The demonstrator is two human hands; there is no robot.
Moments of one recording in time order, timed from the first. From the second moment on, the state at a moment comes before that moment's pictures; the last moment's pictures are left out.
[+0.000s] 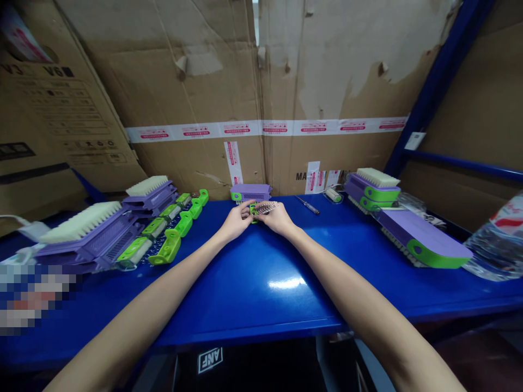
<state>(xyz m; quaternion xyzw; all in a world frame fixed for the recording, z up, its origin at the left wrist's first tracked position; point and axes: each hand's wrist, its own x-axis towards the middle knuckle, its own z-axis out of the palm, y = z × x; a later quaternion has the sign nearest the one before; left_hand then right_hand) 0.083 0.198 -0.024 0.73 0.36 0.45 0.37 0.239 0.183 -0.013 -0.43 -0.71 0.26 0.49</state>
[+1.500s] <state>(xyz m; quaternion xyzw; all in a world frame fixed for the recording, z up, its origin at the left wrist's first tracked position) 0.083 0.198 -0.025 0.77 0.43 0.42 0.20 0.241 0.188 -0.016 -0.37 -0.74 0.30 0.47</state>
